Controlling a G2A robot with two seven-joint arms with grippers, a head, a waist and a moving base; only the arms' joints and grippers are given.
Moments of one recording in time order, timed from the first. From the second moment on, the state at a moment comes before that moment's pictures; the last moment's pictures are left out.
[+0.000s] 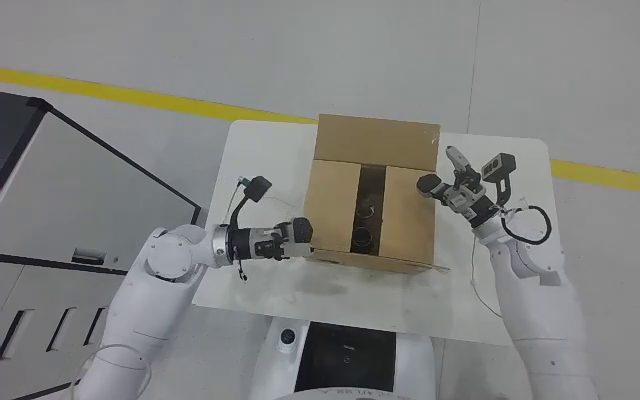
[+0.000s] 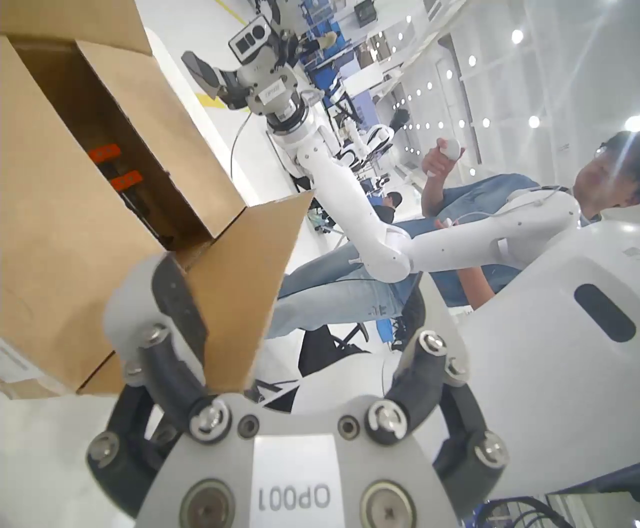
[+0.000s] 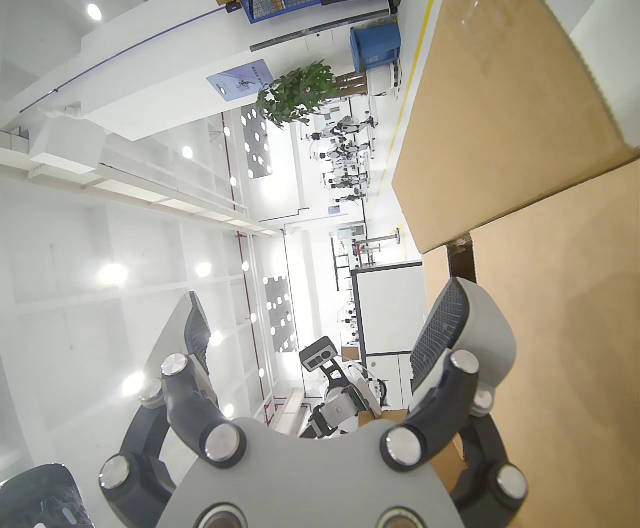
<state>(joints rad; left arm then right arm) 1.47 -1.07 -1.38 -1.73 -0.21 -0.56 -1.13 -1.38 -1.24 1.51 -1.50 0.49 -0.06 0.71</state>
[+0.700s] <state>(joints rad) 1.51 -1.04 -1.35 -1.71 -0.06 -0.53 -1.18 -1.37 -1.24 1.51 -1.48 0.50 -0.06 0.70</state>
